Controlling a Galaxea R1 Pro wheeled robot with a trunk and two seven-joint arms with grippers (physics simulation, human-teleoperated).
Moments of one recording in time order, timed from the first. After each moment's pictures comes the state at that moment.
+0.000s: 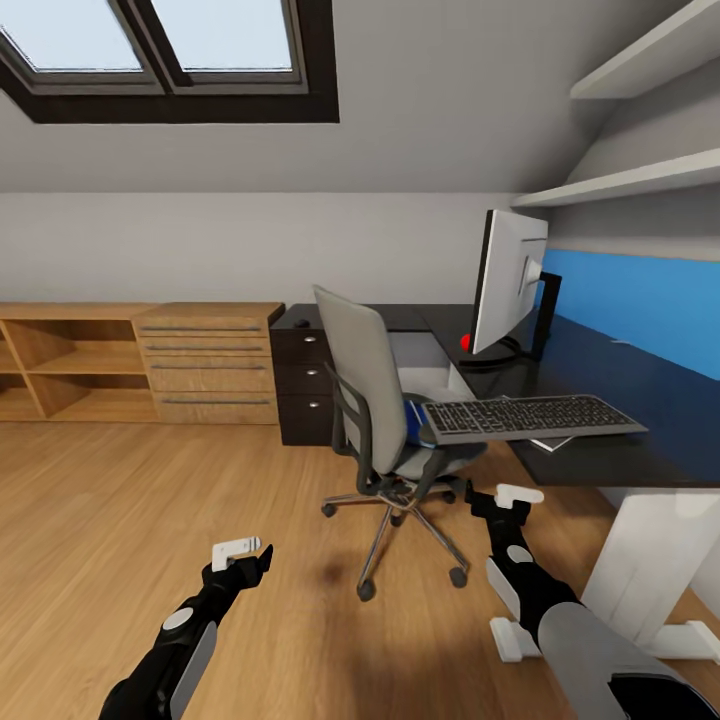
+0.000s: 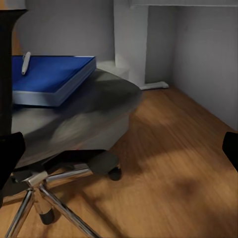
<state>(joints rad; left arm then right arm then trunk) -0.38 0.00 0.05 -0.84 0.16 0.04 -0.08 -0.75 -0.02 -0.02 -0.34 -0.05 -0.42 -0.20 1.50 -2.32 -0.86</state>
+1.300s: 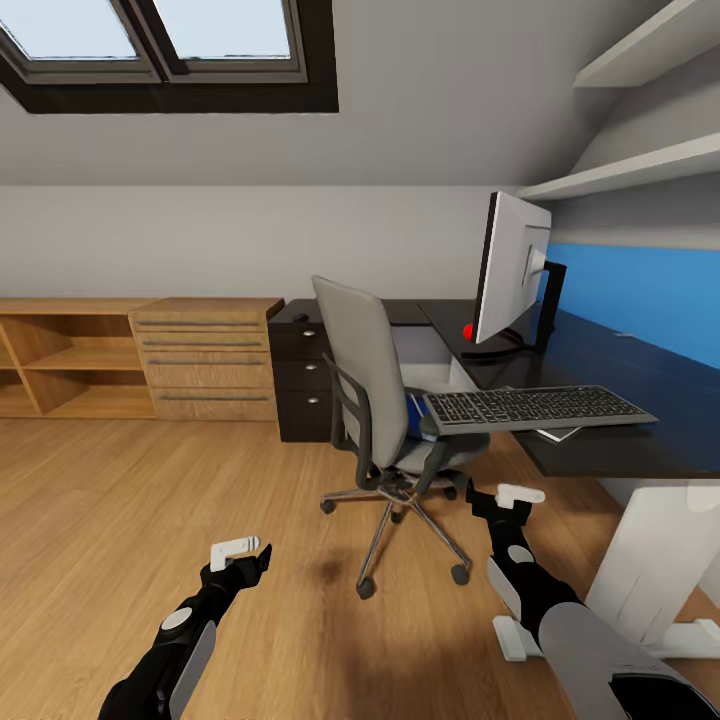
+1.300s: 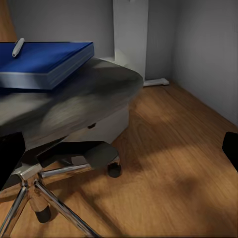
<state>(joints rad) -0.38 0.00 0.06 -0.84 0.17 0.04 -0.08 -0.75 -0.02 -0.02 -0.34 -0.06 -0.42 -0.19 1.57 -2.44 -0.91</state>
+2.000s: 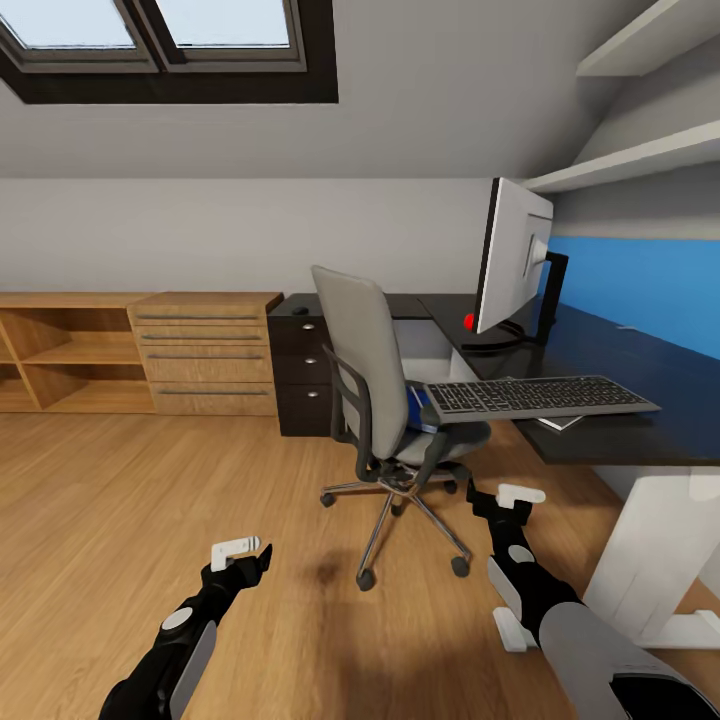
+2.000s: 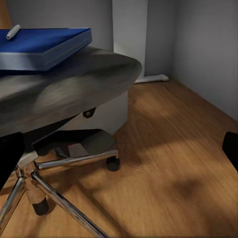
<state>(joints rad) -0.38 -0.01 0.06 -0.84 0.17 0.04 -0.08 -0.75 -0.02 -0.02 -0.34 -0.06 -0.42 -0.20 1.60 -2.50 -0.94</state>
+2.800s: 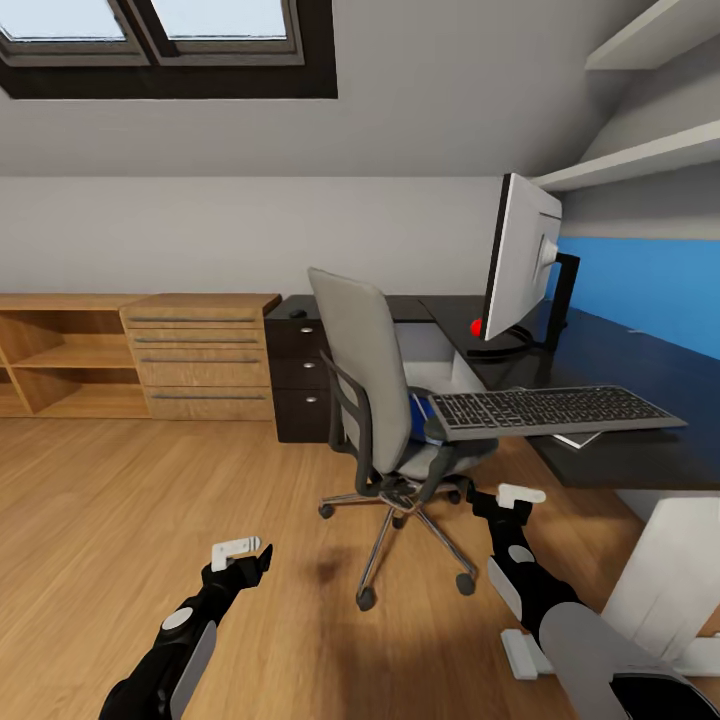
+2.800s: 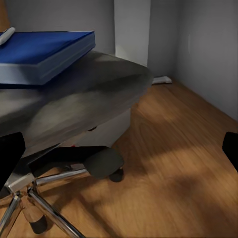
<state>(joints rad) -0.38 -0.01 0.06 -0.84 0.16 0.04 -0.08 -0.75 -0.02 -0.02 -0.34 -0.06 -0.42 -0.20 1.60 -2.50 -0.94</state>
